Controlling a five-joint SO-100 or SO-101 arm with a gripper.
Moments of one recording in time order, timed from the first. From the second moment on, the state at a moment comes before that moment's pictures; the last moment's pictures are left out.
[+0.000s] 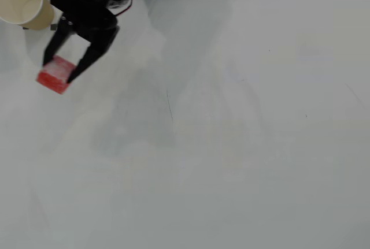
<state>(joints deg) 40.2 149.5 151.9 10.1 78.5</state>
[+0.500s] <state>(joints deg) 57.8 146.2 135.4 34.5 78.5</state>
